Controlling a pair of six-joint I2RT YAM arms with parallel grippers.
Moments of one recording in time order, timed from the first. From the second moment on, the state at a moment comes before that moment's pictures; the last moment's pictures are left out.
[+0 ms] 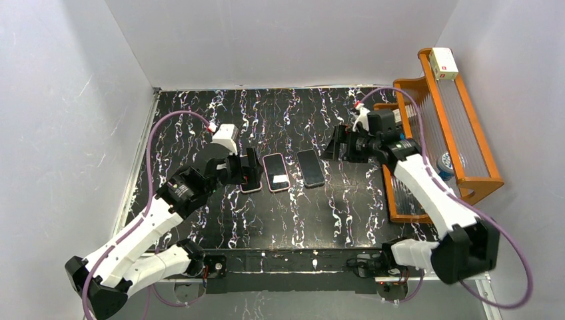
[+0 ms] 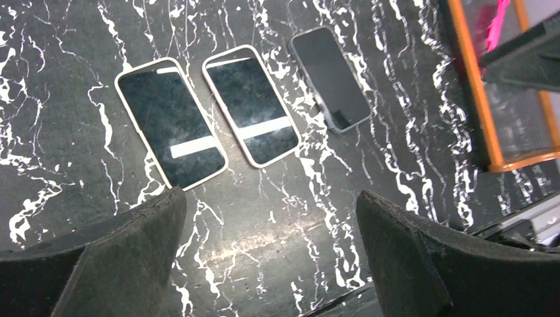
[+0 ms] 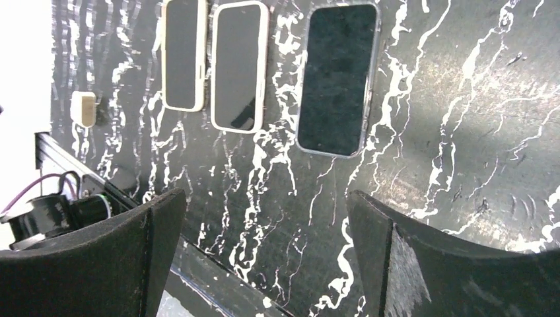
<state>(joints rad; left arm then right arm) -0.72 0.90 0.93 -0.57 -0.20 -0.48 0.34 1.29 1.07 -0.57 -0.41 0.38</state>
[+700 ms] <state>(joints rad) -0.72 0.83 0.97 -0.52 -0.17 -0.51 0.34 0.85 0.96 -0.59 -0.44 0.47</state>
